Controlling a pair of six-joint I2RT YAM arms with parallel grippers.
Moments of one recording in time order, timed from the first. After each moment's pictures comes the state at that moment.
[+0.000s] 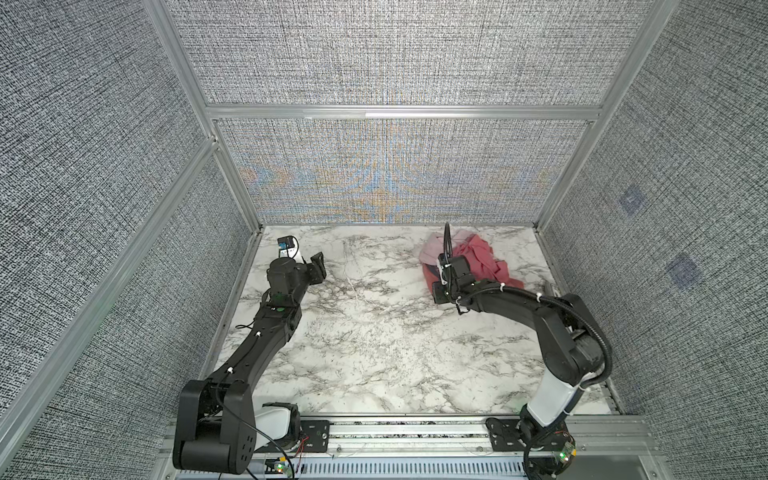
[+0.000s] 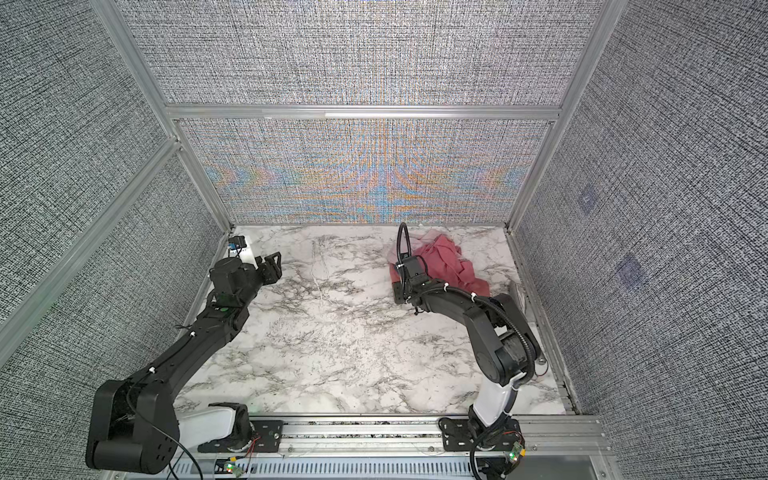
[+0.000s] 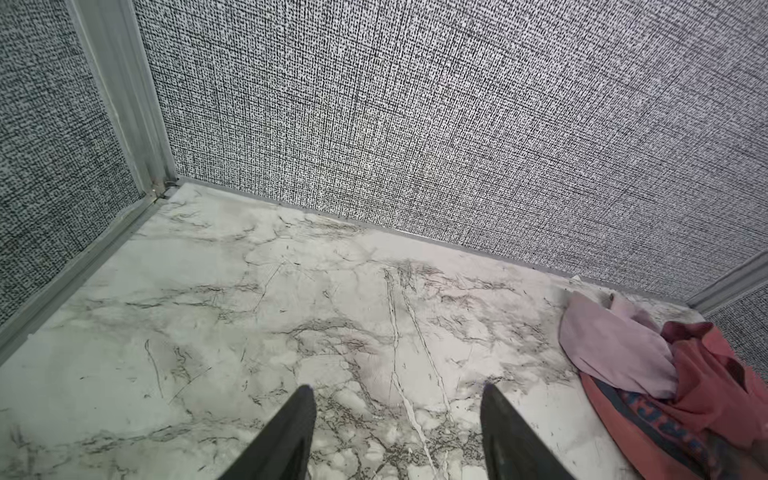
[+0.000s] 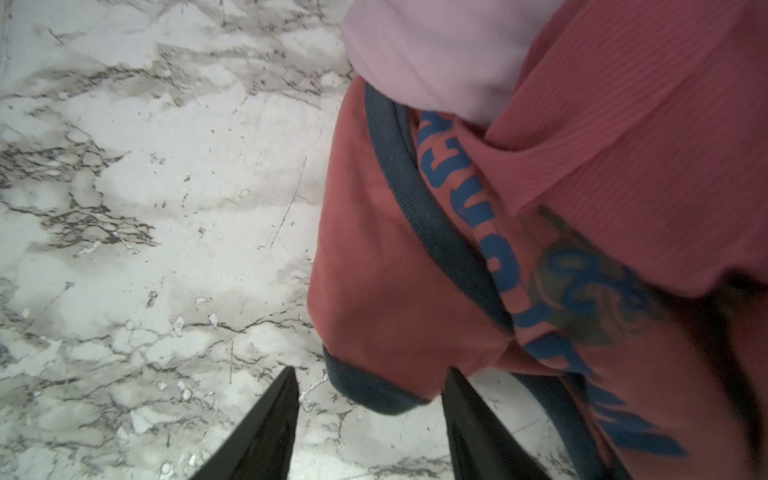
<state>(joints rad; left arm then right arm) -0.13 1.25 0.72 0.24 0.04 -0.31 0.48 1.79 1.07 -0.20 0.15 0.21</state>
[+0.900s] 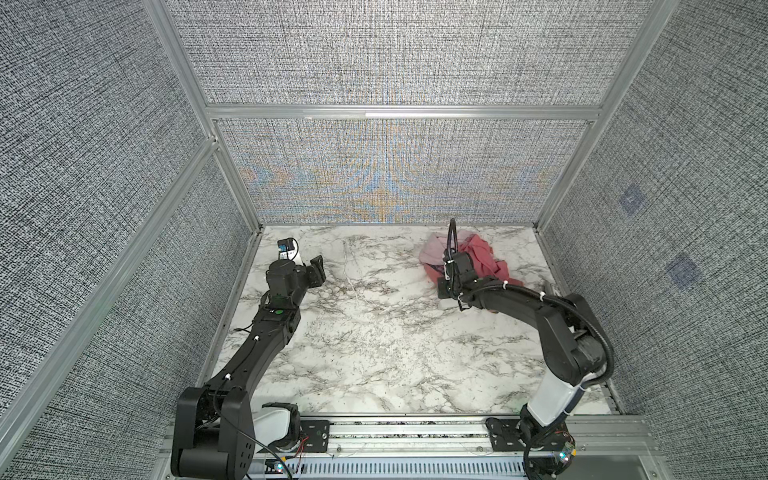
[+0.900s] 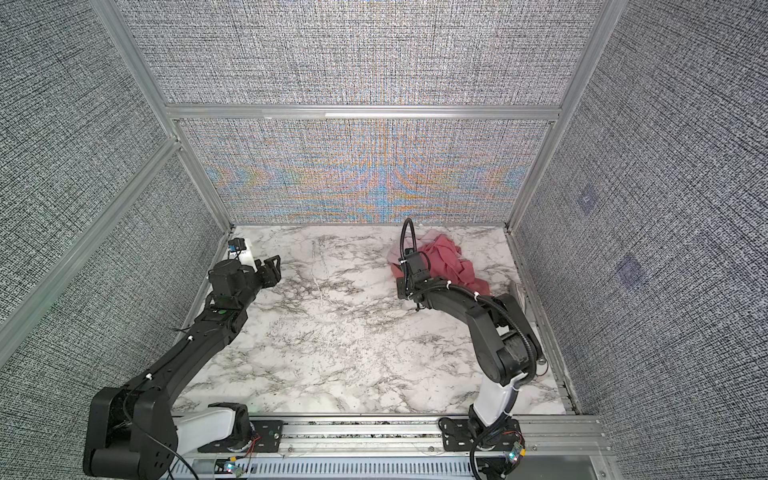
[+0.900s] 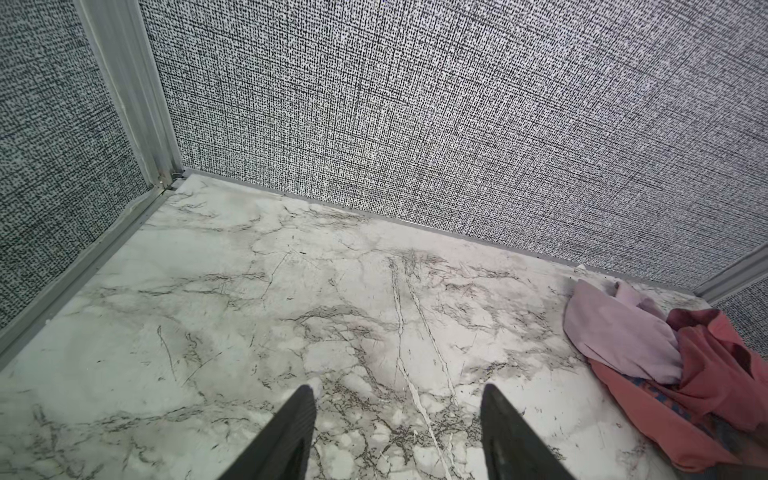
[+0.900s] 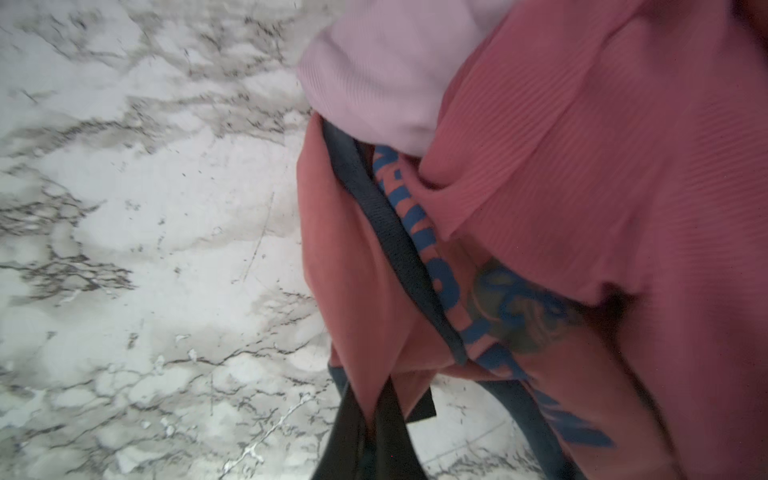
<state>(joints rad) -0.13 1.21 0.70 0.21 0.03 -0.30 0.46 1.74 1.09 -0.21 0.21 0.25</state>
